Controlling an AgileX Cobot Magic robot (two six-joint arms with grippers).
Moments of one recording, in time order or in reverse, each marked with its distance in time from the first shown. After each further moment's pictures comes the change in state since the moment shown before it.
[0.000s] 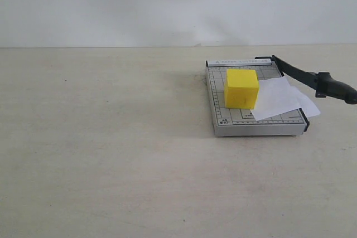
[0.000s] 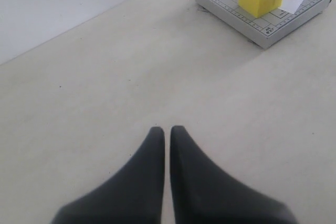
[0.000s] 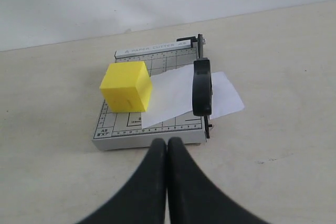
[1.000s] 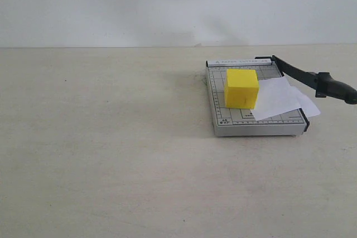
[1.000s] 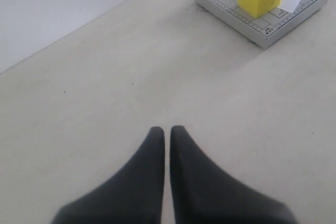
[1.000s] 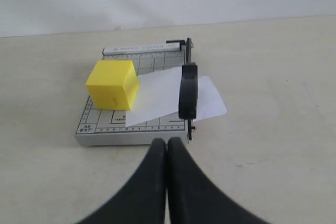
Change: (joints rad) left arm 0.000 0.104 -0.142 -0.004 0.082 0.038; right arm 0.000 0.005 -0.031 -0.091 0.037 0.000
